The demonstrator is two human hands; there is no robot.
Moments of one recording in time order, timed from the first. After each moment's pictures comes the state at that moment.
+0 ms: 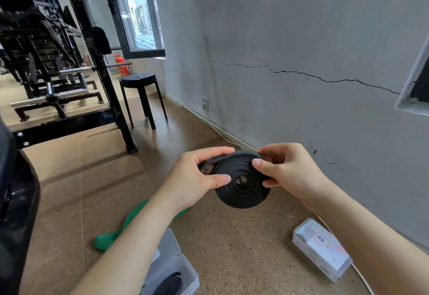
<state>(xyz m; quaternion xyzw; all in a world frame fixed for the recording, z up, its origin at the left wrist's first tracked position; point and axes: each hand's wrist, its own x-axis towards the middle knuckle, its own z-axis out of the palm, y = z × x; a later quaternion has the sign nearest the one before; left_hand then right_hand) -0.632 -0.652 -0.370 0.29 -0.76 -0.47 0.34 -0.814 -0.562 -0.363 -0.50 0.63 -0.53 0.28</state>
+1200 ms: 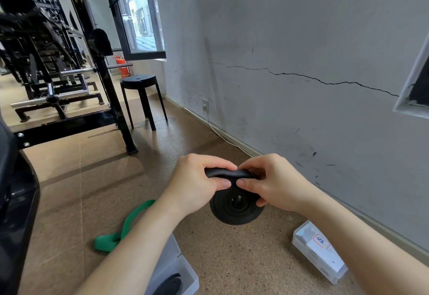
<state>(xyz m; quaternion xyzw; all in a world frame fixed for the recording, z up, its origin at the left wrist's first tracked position) -0.634 -0.644 -0.369 0.32 -0.82 -0.32 0.34 -0.805 -0.566 -0.370 -0.63 0.66 -0.34 0.22</state>
